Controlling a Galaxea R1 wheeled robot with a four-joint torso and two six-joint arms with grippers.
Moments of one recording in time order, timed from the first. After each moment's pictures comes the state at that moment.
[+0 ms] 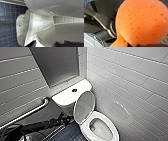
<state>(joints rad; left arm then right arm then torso) 0.42 2.48 -1.84 -0.61 0.11 -0.37 -1.65 2.68 -2.19 0.04 0.32 0.15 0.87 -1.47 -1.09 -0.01</state>
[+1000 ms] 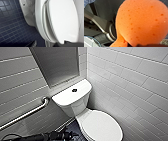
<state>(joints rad) 0.60 2.45 -1.69 -0.39 0.27 -0.36 -1.62 2.71 -2.25 0.05 0.32 0.15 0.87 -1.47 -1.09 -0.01</state>
